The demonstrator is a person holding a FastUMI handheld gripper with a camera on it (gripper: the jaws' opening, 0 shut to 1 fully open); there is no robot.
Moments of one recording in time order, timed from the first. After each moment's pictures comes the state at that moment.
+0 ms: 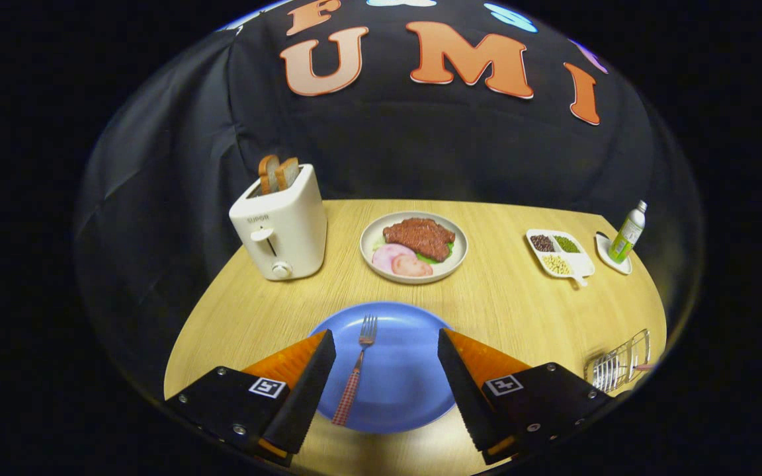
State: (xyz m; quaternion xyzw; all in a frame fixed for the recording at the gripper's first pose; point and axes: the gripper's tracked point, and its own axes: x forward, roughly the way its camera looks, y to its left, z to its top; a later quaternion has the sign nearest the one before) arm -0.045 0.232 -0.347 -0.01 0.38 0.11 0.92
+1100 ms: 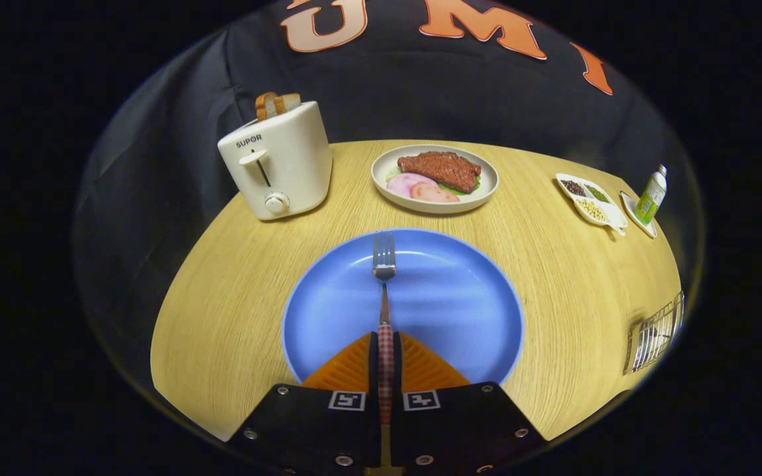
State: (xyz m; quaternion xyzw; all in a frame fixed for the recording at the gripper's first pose) arm -0.064 0.235 -0.393 -0.01 0.44 0.13 0.89
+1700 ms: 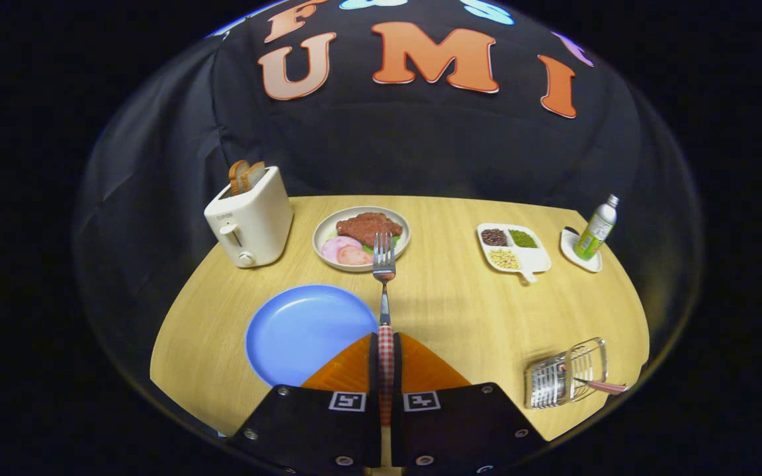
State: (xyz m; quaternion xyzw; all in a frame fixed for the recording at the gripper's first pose) arm -0.049 0.090 -0.297 -0.02 0.38 0.08 0.92
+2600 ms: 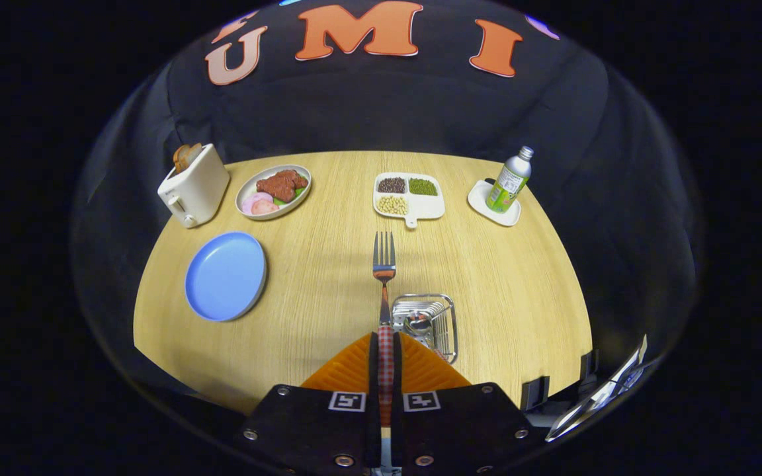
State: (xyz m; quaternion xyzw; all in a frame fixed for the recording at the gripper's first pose) arm -0.121 -0.082 -0.287 -0.05 0.52 0.03 0.85
